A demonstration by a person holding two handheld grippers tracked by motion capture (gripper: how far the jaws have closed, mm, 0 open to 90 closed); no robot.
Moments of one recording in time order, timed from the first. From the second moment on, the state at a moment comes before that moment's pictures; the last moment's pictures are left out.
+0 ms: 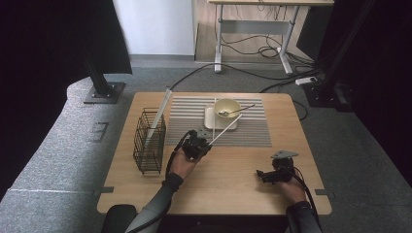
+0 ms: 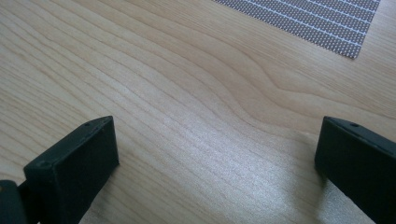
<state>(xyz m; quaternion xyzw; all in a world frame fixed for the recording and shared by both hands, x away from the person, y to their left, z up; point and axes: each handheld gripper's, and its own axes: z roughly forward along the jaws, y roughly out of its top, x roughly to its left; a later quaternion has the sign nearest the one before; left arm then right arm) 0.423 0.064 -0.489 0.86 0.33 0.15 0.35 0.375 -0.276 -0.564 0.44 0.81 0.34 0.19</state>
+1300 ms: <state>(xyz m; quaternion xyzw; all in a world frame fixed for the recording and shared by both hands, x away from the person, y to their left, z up) 0.499 0.065 -0.492 0.84 0.41 0.18 0.29 0.375 -0.276 -0.564 0.44 0.81 0.34 0.19</state>
